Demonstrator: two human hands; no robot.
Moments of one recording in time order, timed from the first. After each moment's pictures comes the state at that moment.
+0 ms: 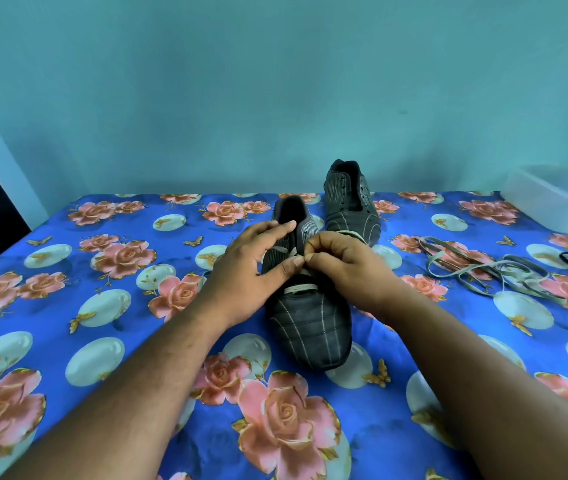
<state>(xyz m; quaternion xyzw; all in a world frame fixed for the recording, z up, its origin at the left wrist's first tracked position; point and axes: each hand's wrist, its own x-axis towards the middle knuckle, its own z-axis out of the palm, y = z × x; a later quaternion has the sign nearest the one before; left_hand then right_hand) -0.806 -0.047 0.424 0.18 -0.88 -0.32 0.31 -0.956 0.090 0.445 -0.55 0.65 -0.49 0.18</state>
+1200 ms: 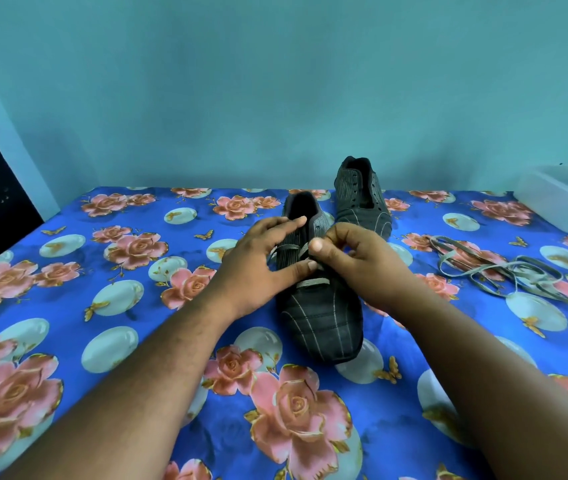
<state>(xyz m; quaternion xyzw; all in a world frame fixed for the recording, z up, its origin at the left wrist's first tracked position) -0.803 -0.054 0.423 0.17 -0.88 -0.34 0.30 -0.950 0.092 0.448 -0.53 0.66 -0.51 0.16</state>
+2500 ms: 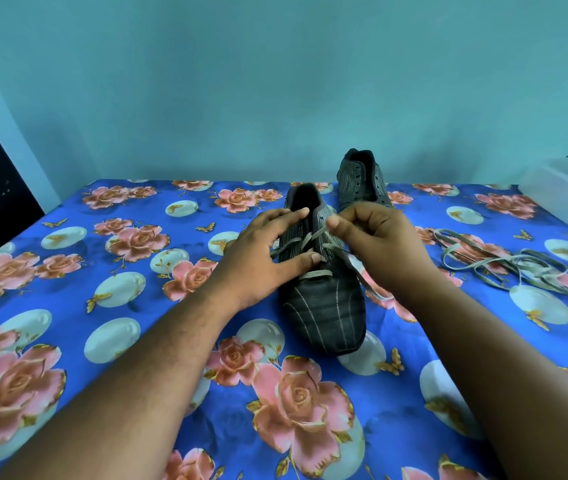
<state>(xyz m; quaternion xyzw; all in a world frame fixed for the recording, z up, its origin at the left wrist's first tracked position) -0.802 -0.050 0.426 0.19 -0.88 -0.34 0.28 -0.947 0.102 0.465 -0.48 0.67 -0.56 0.10</state>
